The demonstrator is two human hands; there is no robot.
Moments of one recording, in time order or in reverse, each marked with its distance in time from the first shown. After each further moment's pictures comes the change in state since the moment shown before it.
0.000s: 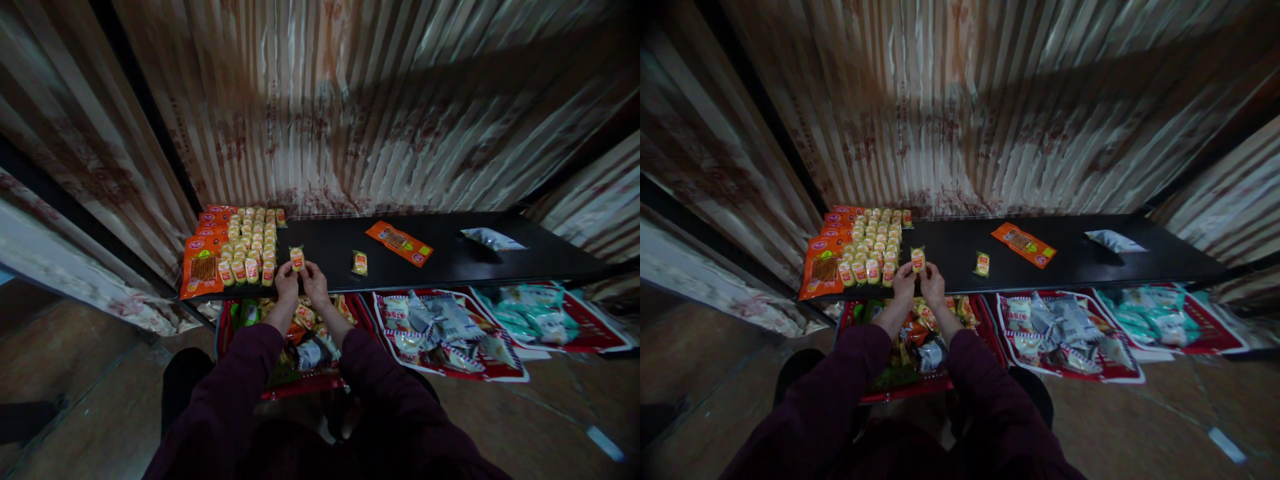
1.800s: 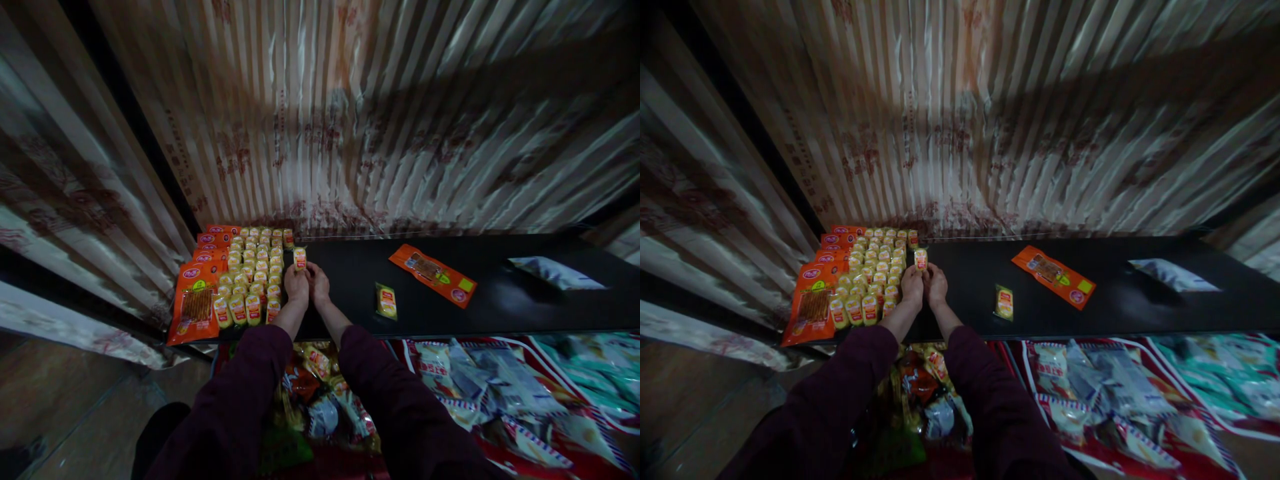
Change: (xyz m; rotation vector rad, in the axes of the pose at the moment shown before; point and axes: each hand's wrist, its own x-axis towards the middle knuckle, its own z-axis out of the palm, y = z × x) left_hand 0.110 -0.011 0.054 0.075 0.034 -0.065; right_hand 0.118 0.017 0.047 -0.169 0.024 -0.044
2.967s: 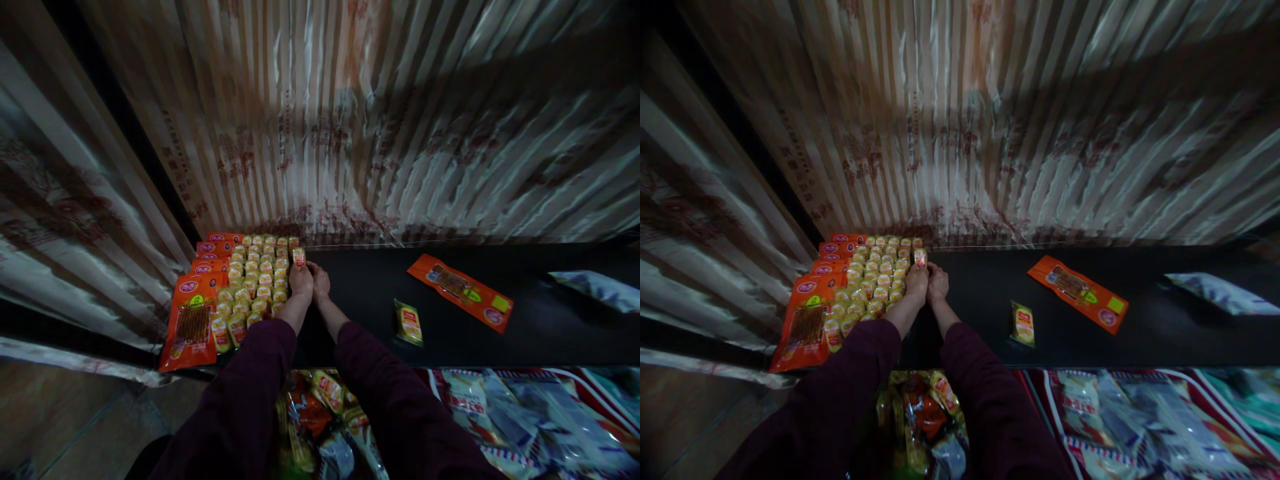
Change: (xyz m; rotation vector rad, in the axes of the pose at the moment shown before) left_hand 0.050 0.019 0.026 0.701 -0.006 0.113; right_hand 0.048 -0.007 0.021 -0.209 -0.125 0.079
